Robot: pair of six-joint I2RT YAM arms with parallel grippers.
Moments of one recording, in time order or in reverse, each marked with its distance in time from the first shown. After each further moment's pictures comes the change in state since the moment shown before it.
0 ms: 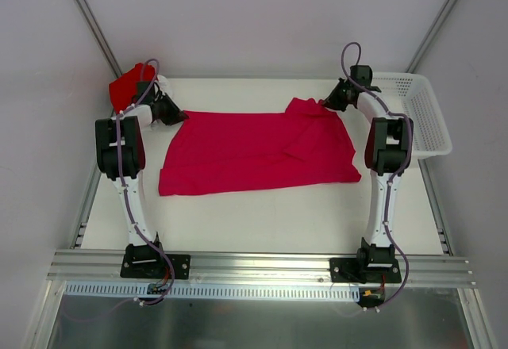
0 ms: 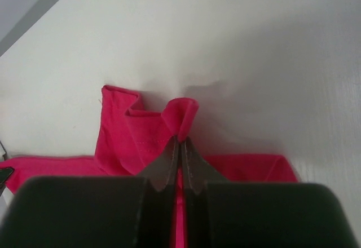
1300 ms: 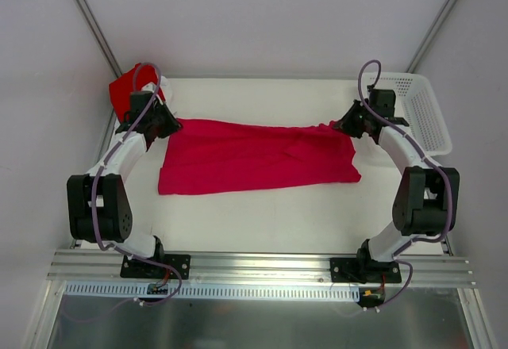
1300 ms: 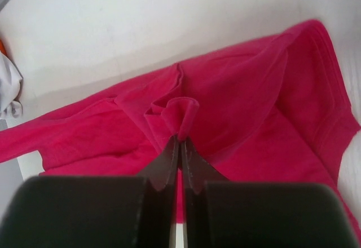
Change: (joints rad) left arm -0.106 -0.696 -0.489 -0.056 -0.252 0.126; right arm -0.002 -0.780 -0.782 0.056 0.015 -0.025
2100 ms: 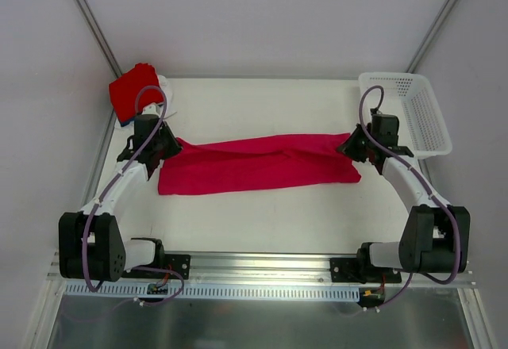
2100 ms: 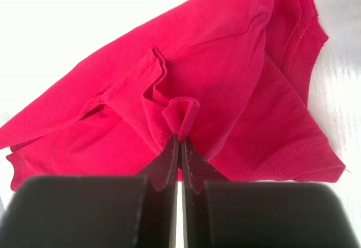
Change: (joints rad) left arm -0.078 -0.270 -0.274 0.000 -0.141 0.008; right arm 0.010 -0.295 -0.341 0.027 0.054 -0.022
